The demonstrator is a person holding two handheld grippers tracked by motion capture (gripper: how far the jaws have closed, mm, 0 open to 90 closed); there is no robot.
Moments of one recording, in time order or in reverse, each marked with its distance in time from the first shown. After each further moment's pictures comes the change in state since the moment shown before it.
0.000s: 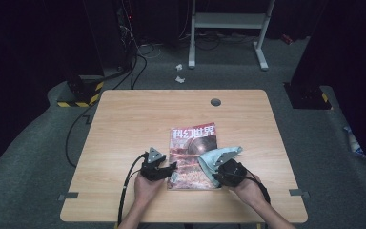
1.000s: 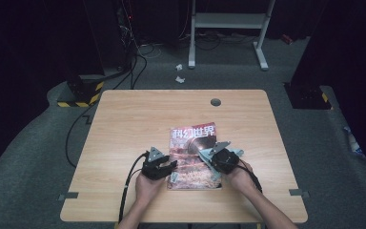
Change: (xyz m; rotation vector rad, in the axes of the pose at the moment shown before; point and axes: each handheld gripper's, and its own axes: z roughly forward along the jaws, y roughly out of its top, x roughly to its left) left arm -0.001 0.005 0.005 0.003 -0.017 -0.014; right arm -0.032 0.021 0.037 -0.030 -0.094 -0.023
